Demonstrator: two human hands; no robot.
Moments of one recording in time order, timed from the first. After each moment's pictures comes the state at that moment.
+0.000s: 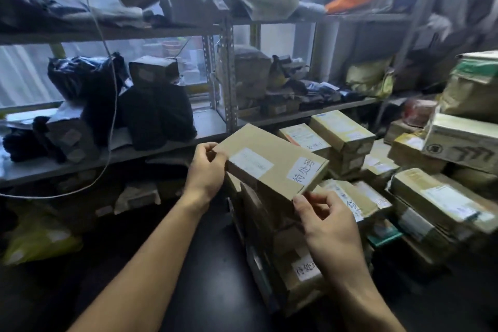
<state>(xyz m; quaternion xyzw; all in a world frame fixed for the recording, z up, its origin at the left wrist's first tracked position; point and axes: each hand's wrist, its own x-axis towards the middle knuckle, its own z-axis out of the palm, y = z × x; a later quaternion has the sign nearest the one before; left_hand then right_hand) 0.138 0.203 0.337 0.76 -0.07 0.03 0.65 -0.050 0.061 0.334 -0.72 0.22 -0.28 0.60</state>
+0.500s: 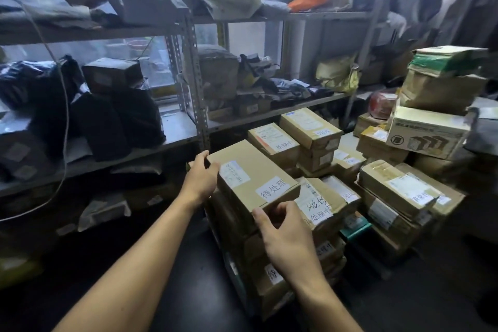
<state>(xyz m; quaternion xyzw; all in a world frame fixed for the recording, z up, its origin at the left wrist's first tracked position) 0.166 0.143 0.310 0.82 -0.11 -0.07 0.55 -0.036 0.045 0.311 -0.79 0.28 -0.20 0.51</state>
